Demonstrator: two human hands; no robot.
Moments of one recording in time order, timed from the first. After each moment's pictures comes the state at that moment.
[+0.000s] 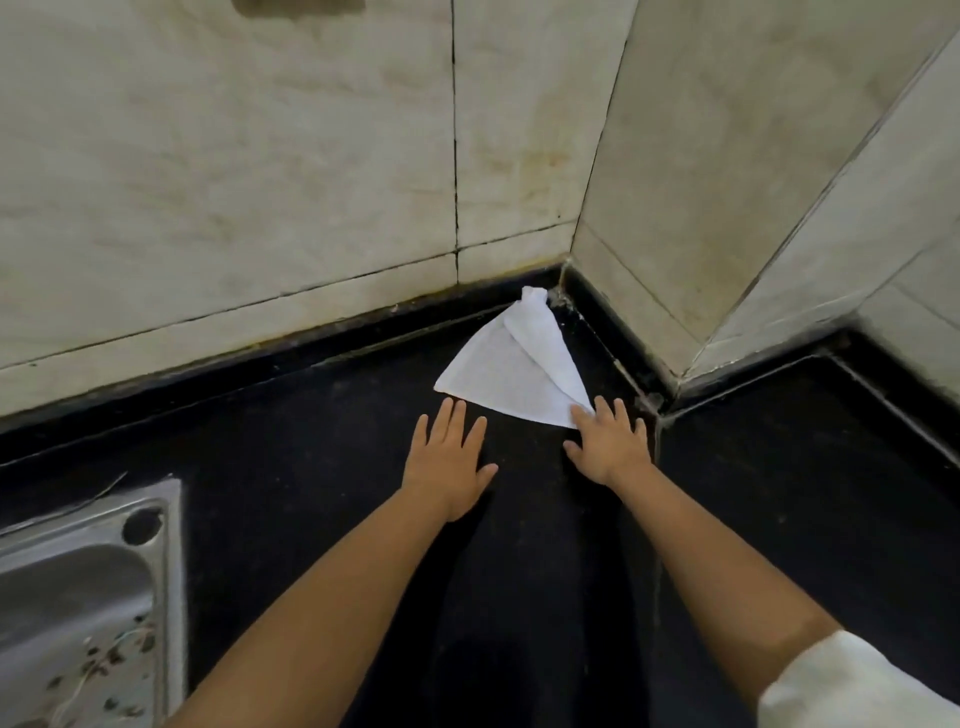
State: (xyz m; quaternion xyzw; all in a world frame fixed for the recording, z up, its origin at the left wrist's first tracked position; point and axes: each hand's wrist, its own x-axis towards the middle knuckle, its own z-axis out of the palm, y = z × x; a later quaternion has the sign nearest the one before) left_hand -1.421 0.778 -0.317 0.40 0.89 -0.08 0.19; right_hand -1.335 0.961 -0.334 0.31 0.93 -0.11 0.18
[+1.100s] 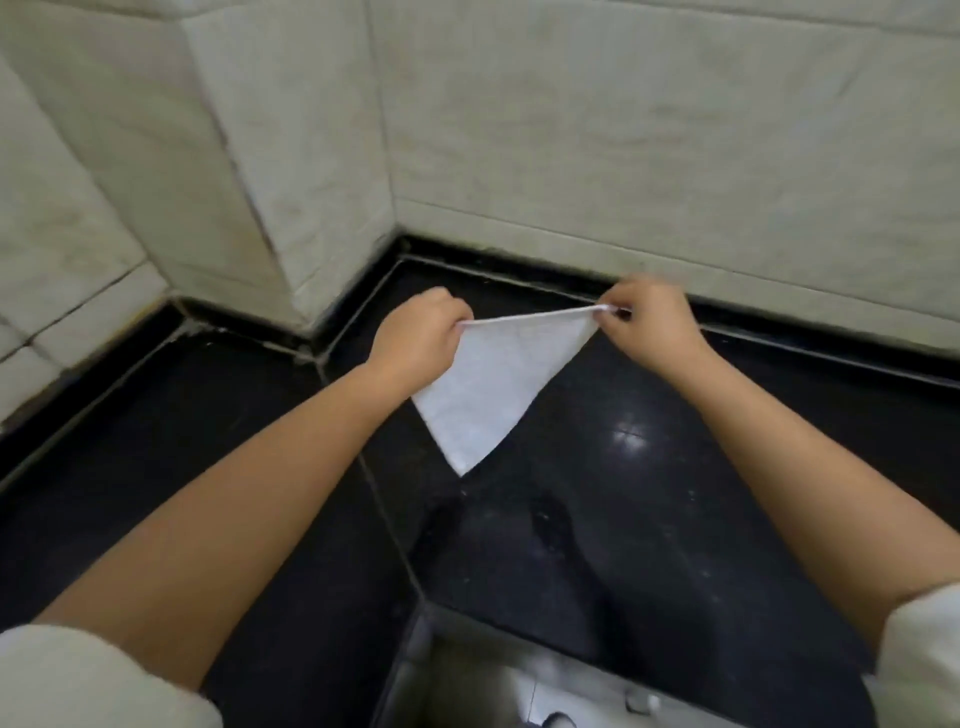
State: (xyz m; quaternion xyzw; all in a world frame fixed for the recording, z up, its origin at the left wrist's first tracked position) left_hand -1.173 0.907 -0.172 0.75 0.63 0.23 0.03; right_hand -0.936 0.948 -0.151 0.55 0.80 -0.07 -0.24
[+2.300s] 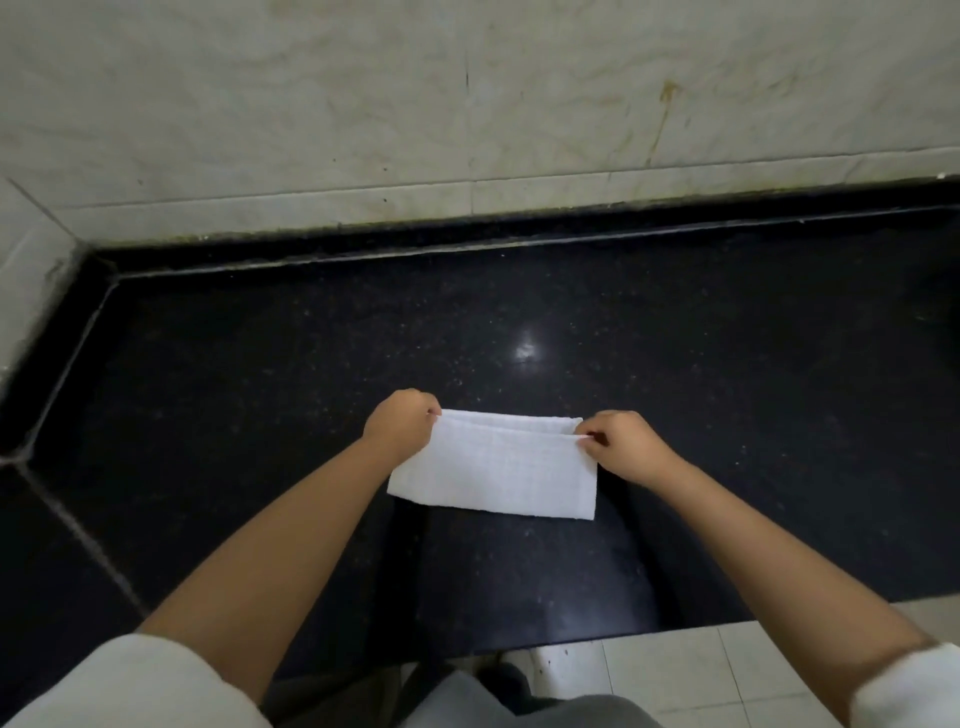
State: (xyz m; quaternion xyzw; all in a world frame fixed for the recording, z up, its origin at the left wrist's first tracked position) left_hand -0.931 0.935 -0.316 0.81 0.55 -0.05 0.20; right_hand -0.681 0.833 -0.310 0.70 0.65 -0.28 -0.09
